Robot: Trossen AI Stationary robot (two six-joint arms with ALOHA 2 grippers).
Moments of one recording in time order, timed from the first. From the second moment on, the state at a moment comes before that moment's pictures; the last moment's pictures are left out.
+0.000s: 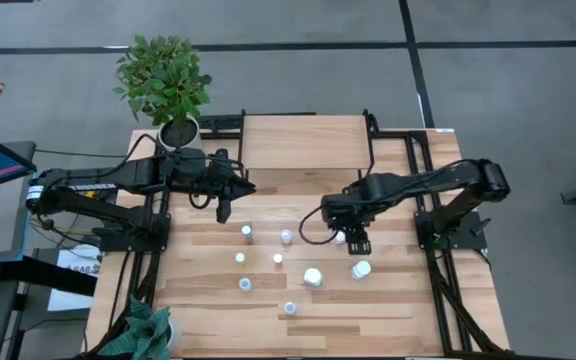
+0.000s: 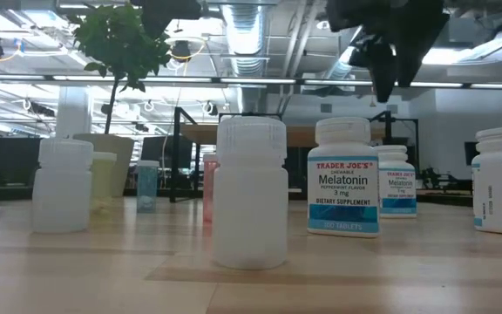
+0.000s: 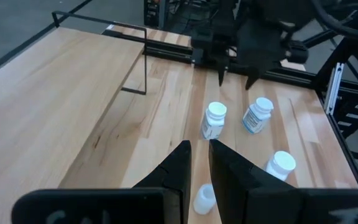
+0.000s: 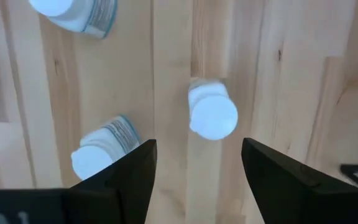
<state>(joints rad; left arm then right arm) 0.10 1.03 1.00 -0.39 0.01 -0.15 0.10 1.57 1.37 -1.24 -0.02 0.08</state>
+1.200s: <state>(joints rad) 0.10 1.03 1.00 -0.41 -0.08 -0.14 0.08 1.67 1.14 -0.92 0.01 0.08</state>
